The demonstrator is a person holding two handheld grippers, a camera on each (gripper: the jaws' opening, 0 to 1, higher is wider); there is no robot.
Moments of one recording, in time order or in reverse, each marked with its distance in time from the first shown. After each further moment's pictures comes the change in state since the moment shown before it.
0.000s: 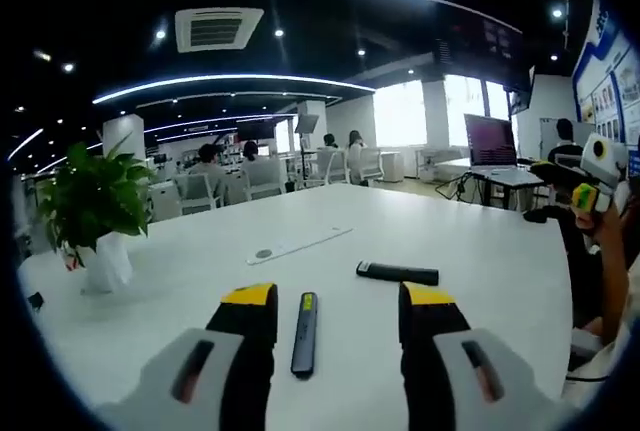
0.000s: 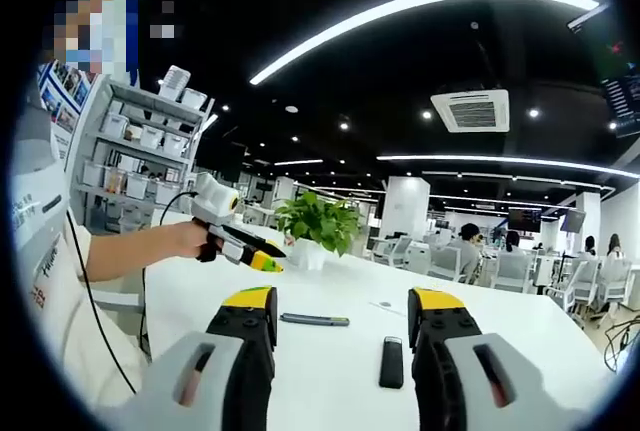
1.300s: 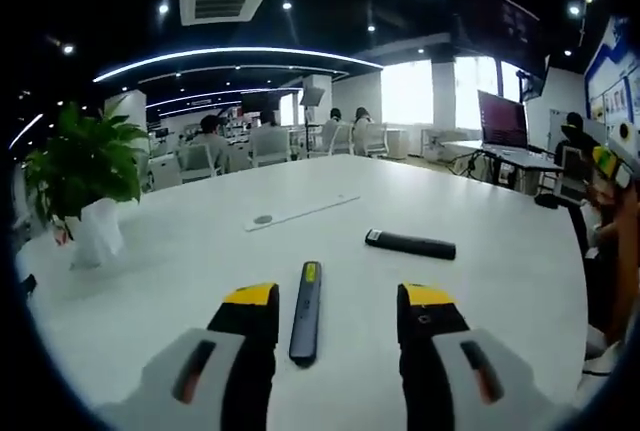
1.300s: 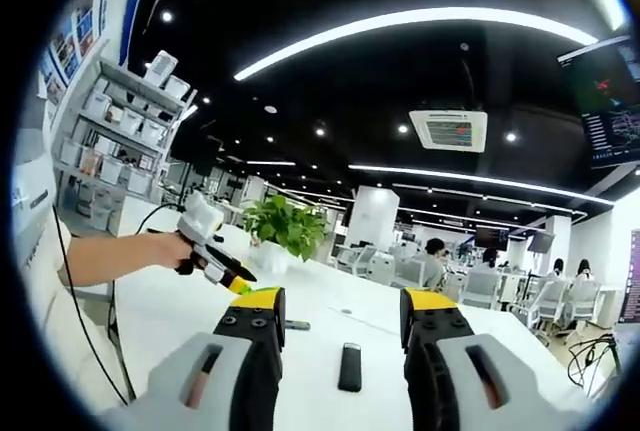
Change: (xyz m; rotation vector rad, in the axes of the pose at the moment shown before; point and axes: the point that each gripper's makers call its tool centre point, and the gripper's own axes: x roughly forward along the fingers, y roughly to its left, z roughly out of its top) left arm 0.037 0.010 -0.048 -0.035 0.140 0.002; right arm -0.016 -0.027 0.011 -0.090 -0.024 -0.153
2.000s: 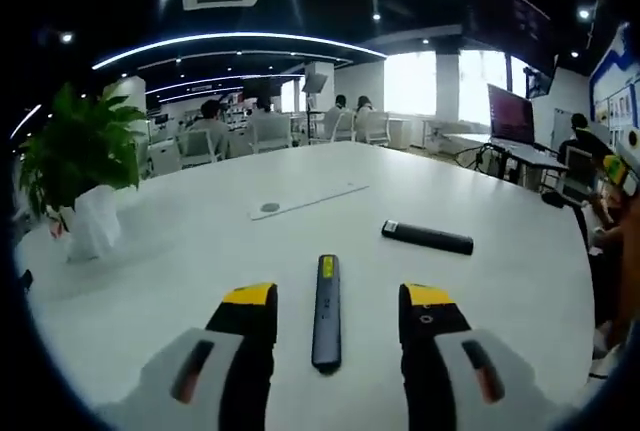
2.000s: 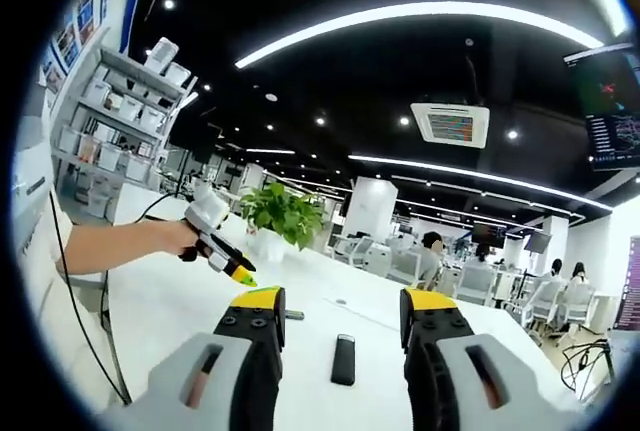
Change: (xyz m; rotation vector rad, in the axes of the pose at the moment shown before) left arm 0.019 0.025 0.003 -0.022 0.036 0.007; right arm 0.007 -0.001 -0.009 -0.037 0.045 -0.005
